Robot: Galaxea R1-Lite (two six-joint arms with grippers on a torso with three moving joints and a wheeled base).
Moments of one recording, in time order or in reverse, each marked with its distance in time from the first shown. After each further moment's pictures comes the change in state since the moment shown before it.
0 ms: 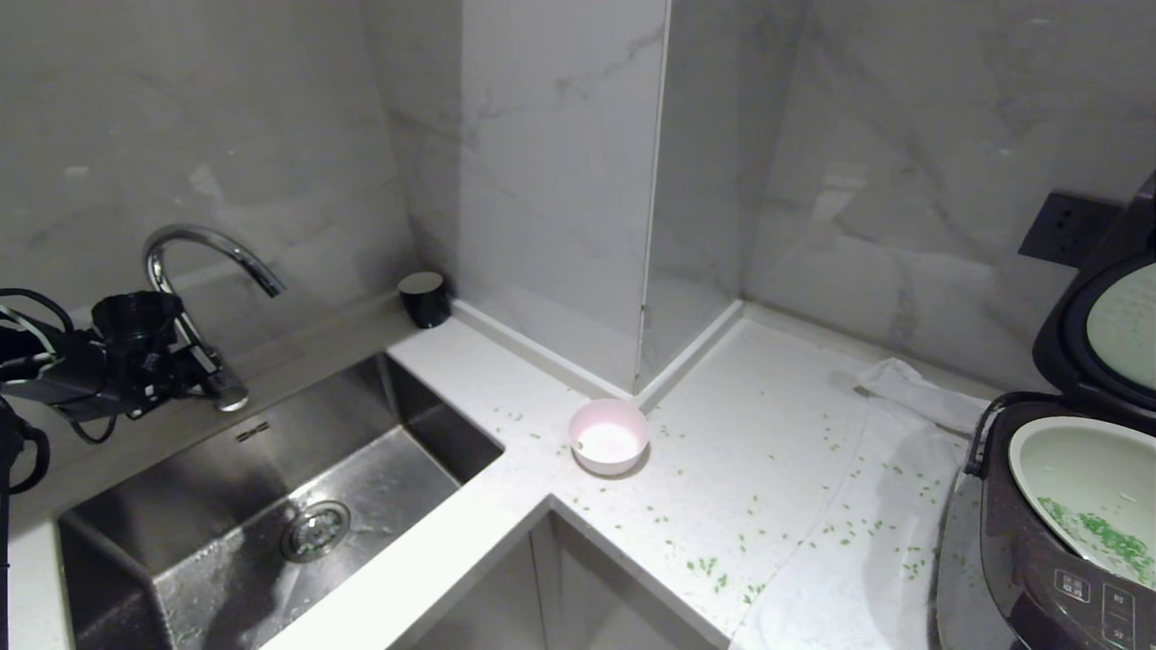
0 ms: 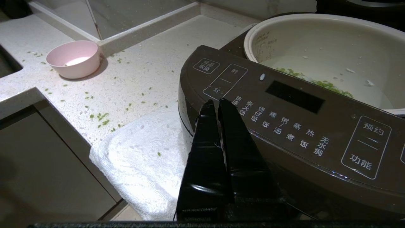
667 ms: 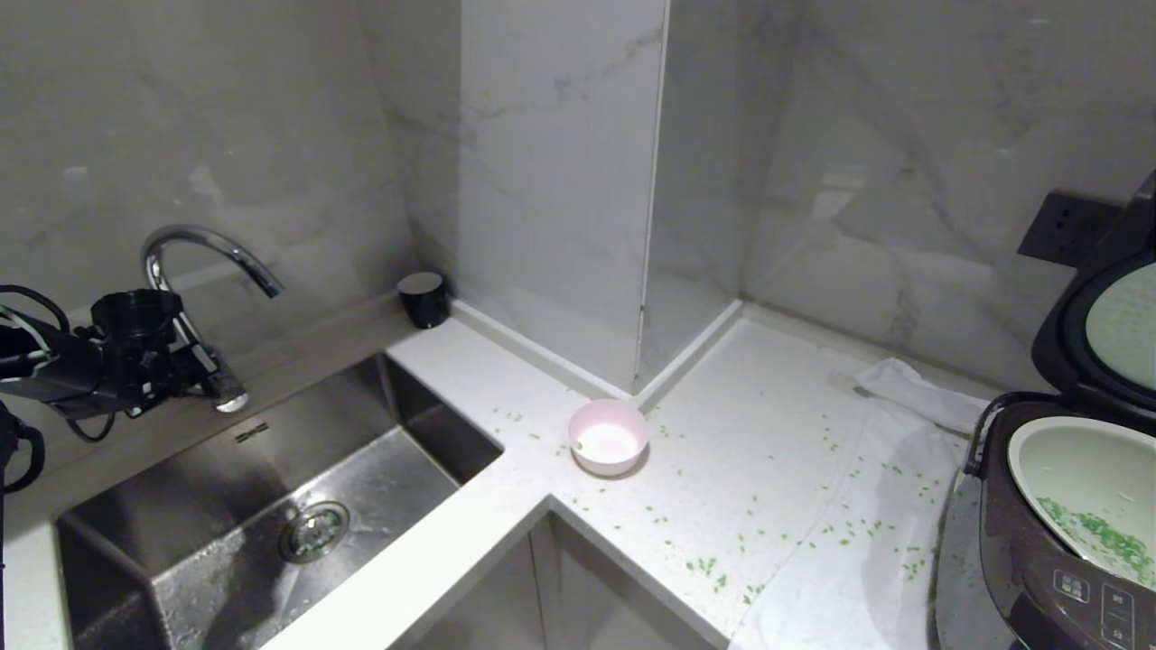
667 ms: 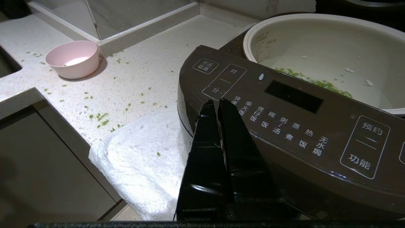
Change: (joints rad) left arm 0.005 -0.012 0.009 0.040 0.002 0.036; right arm 0.000 0.000 0.000 0.000 0.000 0.000
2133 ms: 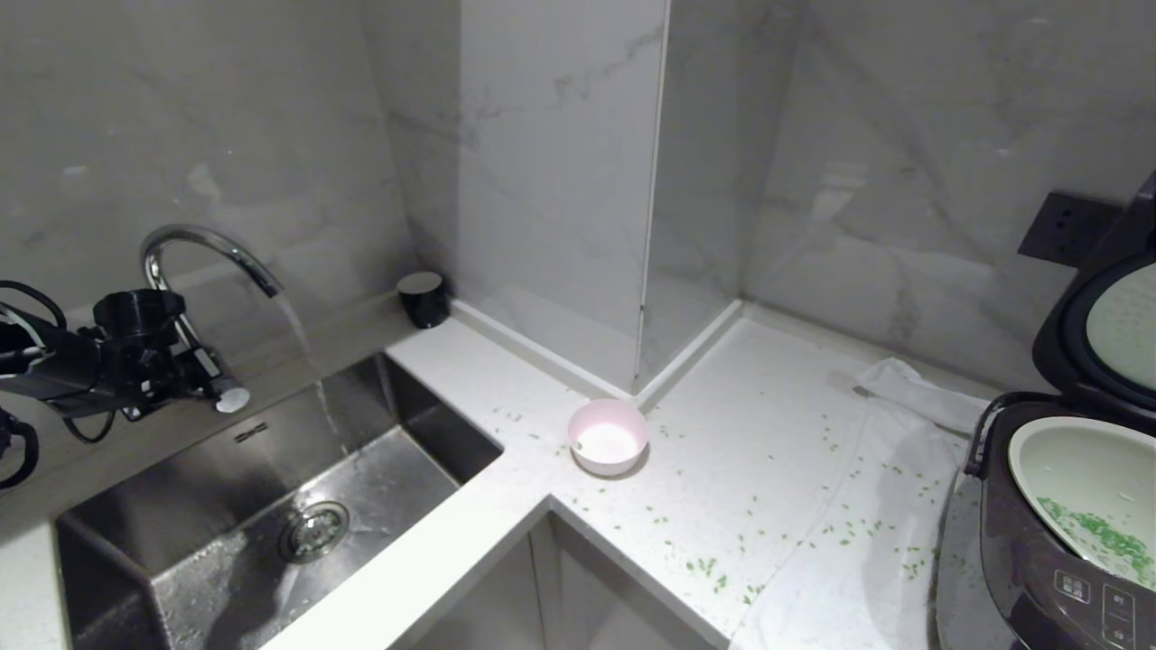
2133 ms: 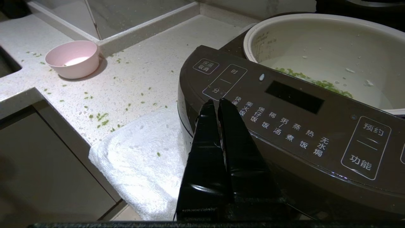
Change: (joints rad) left arm -0.009 -0.032 0.036 0.033 0.001 0.011; right arm 0.000 0.000 0.000 0.000 0.000 0.000
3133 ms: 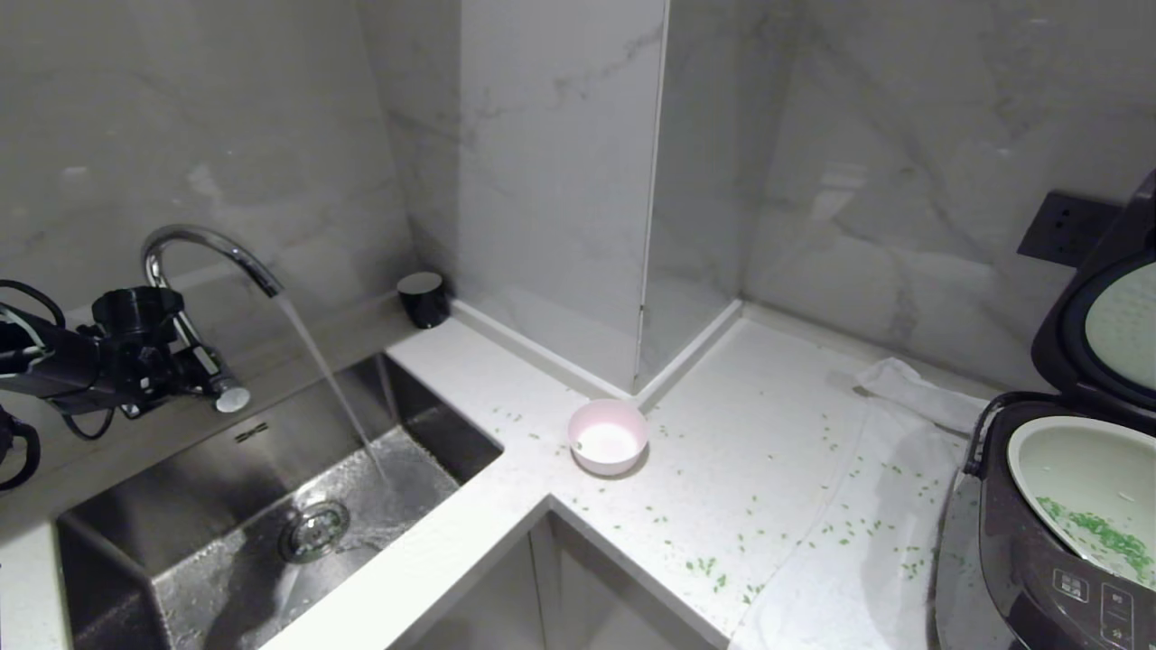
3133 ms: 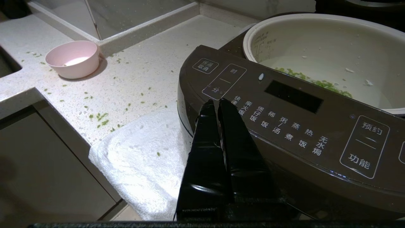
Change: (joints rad) left arm 0.007 0.012 -0.037 0.011 0.003 0.000; right arm 0.000 0.000 0.000 0.000 0.000 -0.001
